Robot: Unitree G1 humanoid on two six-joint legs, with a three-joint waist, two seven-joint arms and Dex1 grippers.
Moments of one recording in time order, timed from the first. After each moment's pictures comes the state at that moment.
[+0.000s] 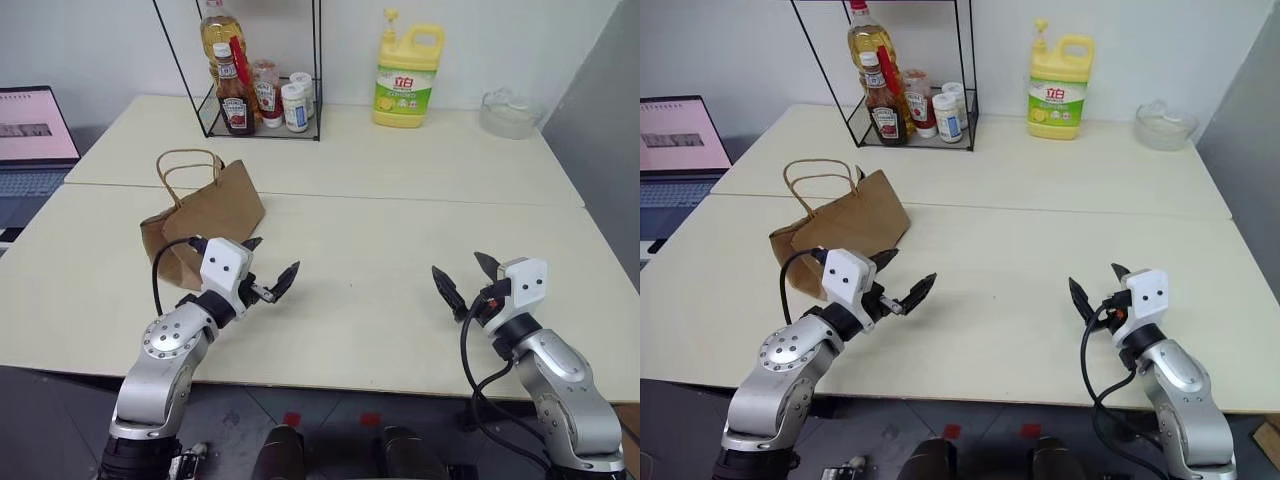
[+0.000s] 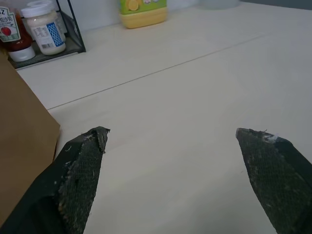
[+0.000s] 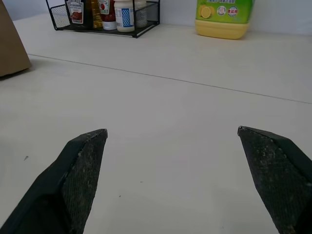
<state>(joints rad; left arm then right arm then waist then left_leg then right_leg) -0.09 0.43 0.07 -0.38 -0.26 0.38 -0.47 0.07 -0.32 -0.14 -0.47 0.30 0.36 0.35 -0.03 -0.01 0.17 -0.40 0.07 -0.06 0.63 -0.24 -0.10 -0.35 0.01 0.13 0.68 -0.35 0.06</state>
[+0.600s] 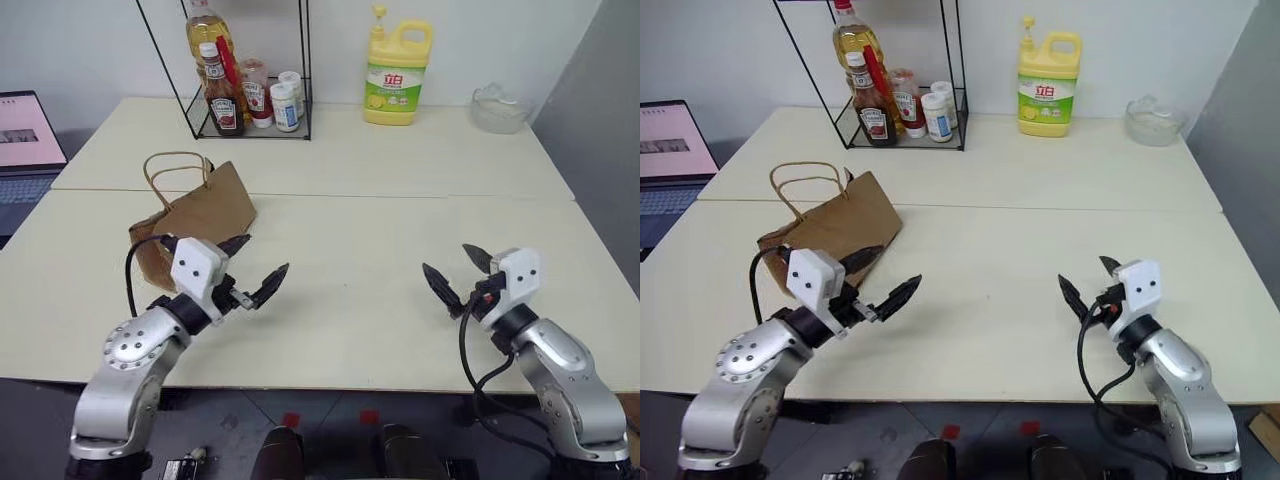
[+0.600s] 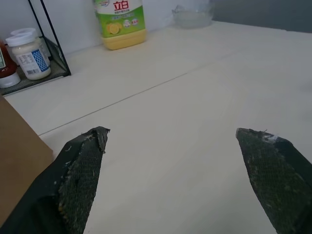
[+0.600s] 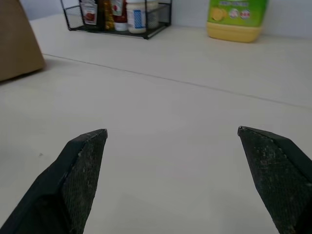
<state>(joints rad) -0.02 0.53 0.19 -0.48 -0.40 0.38 -0.59 -0.01 -0.39 -0.10 -0.51 0.34 0.41 0.43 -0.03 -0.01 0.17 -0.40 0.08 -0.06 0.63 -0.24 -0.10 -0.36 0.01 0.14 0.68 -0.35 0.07</state>
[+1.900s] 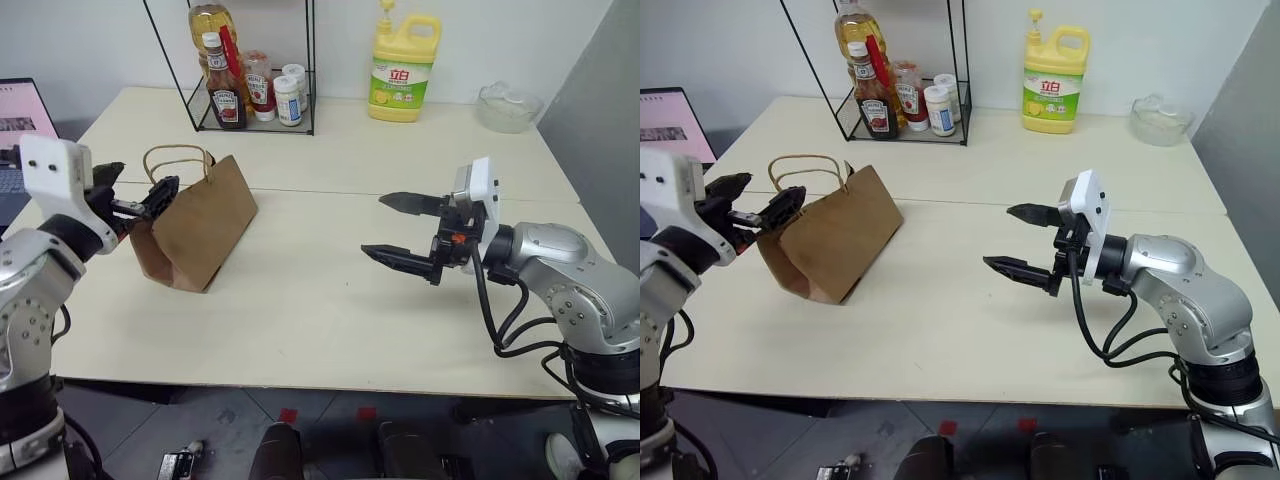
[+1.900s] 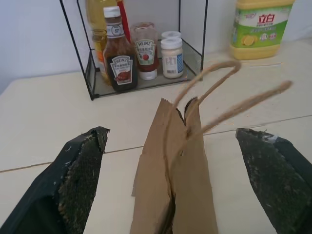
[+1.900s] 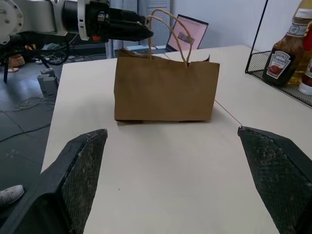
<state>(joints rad) -0.37 0.82 0.46 -0.26 -0.61 0.77 -0.39 -0.56 -0.61 0.02 -0.44 0.68 0.71 0.79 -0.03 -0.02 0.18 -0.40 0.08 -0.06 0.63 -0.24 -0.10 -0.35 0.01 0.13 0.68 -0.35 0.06</state>
